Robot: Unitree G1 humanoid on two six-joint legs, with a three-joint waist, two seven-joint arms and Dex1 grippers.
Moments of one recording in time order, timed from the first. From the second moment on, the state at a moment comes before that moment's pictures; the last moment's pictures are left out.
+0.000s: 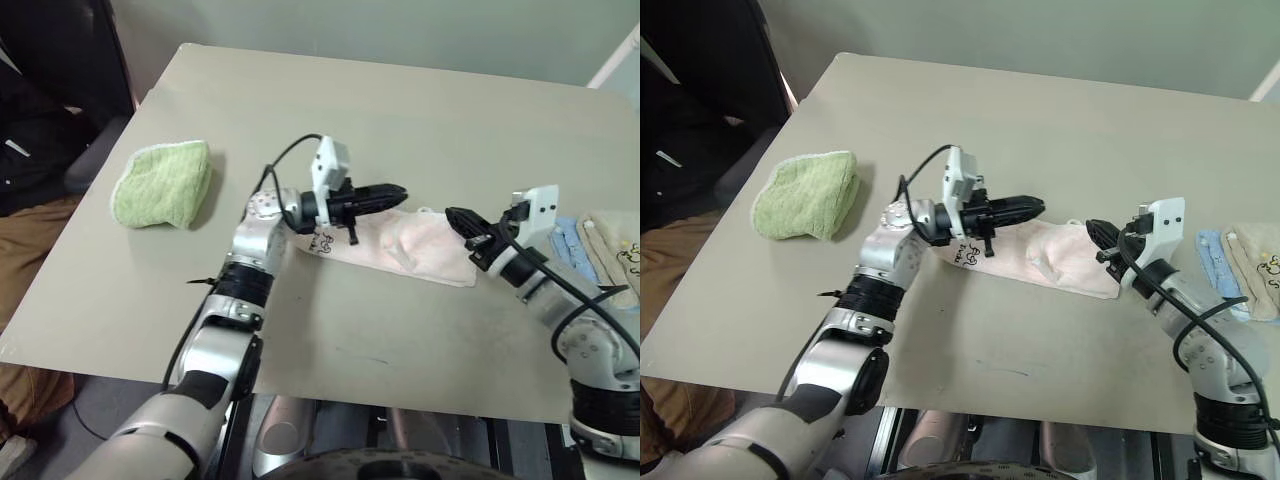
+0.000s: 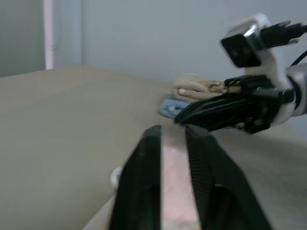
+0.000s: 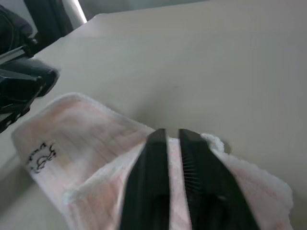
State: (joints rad) left arm -0.80 0.12 -0.10 0.53 -0.33 0.13 -1.21; right arm -0.14 -0.49 -0.18 -0.41 0.75 0.70 0.25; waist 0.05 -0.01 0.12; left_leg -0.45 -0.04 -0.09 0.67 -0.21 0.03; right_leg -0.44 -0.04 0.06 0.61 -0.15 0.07
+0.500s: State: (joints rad) left arm -0.78 0.05 -0.22 0.66 -0.21 0.01 -1.23; right arm -0.15 -0.36 -0.12 -0.26 0.51 0.59 0.23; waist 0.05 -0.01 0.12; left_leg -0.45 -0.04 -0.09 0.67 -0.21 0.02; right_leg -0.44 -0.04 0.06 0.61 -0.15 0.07
